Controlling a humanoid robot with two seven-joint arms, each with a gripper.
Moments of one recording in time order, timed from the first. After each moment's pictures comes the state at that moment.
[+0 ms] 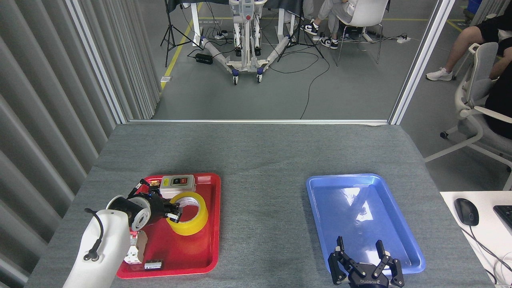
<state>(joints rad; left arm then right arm) -0.58 0.22 -0.20 -1.03 -1.38 -0.38 -0.79 0.19 0.09 0.00 -1.61 1.50 0.05 -0.11</state>
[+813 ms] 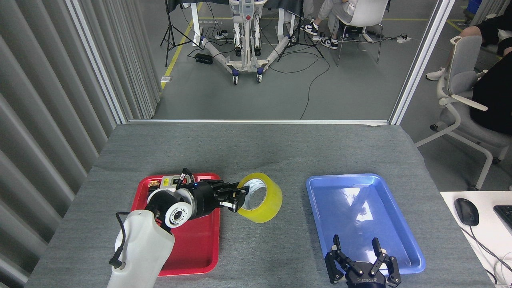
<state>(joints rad) -0.52 0.03 -0.18 -1.31 -0.94 -0.48 -0.84 0.19 0.08 0.03 -1.62 1.48 0.05 -0.11</state>
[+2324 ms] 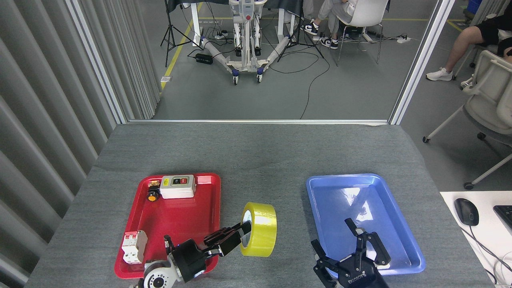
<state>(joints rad) -0.21 -0.13 0.10 -1.27 -0.56 -0.74 -0.84 0.12 -0.18 0.22 -1.59 2.17 0.15 -0.51</state>
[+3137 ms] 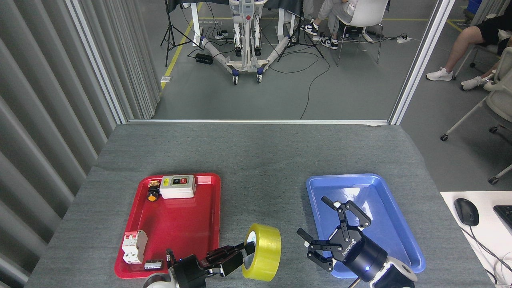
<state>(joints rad) -0.15 -0.11 0.08 -1.28 -0.55 -0.79 -0.91 -0.22 -0.45 0.58 -1.39 1.87 0.03 -0.65</state>
